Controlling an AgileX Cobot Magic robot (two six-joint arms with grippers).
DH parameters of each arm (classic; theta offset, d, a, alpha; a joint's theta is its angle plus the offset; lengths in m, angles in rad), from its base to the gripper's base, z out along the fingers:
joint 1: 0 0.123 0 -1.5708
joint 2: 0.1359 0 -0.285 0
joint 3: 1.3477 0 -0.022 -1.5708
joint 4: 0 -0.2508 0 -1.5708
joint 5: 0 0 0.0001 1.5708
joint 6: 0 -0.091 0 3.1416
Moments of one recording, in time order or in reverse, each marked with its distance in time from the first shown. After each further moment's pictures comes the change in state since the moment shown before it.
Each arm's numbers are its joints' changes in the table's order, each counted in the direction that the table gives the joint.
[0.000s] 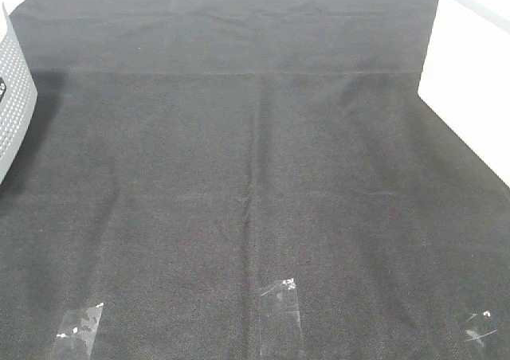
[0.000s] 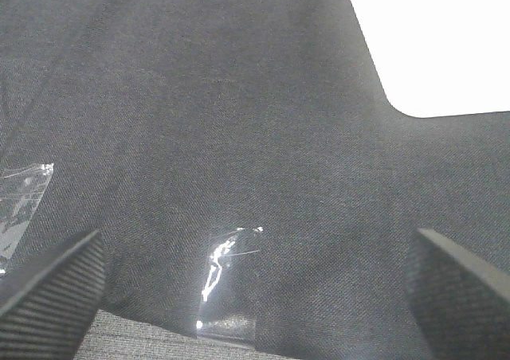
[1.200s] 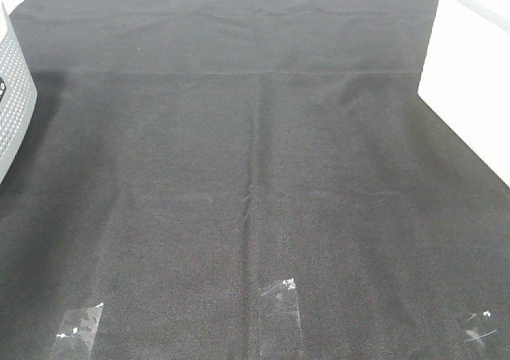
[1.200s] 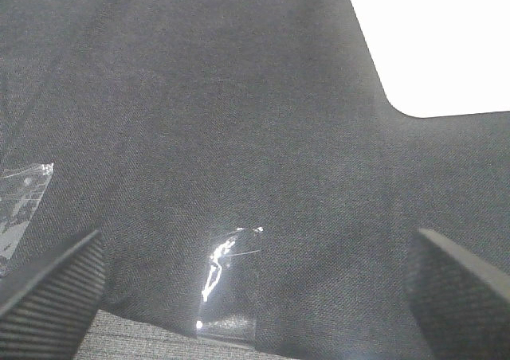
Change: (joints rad) left arm 0.000 1.049 -0.704 -0.031 -0.015 -0.483; right arm 0.000 0.000 0.000 0.000 0.000 0.000
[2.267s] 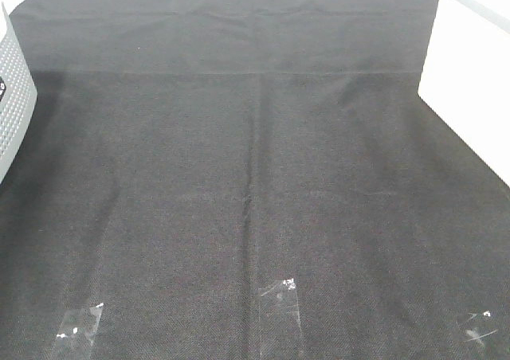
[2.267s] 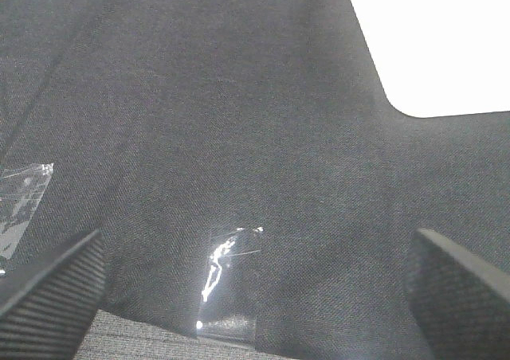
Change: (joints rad) left arm 0.122 0.422 -0.301 -0.236 0.047 -0.231; right arm 0.000 0.000 0.000 0.000 0.000 0.000
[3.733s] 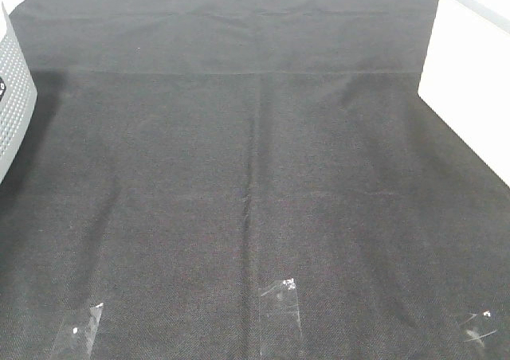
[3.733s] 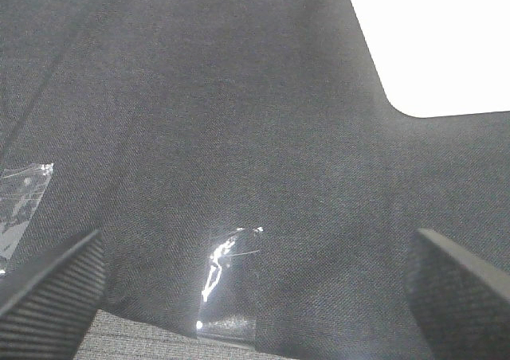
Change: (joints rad) left arm 0.123 0.460 -0.007 0.144 0.200 -0.267; right arm 0.000 0.000 0.000 0.000 0.000 0.000
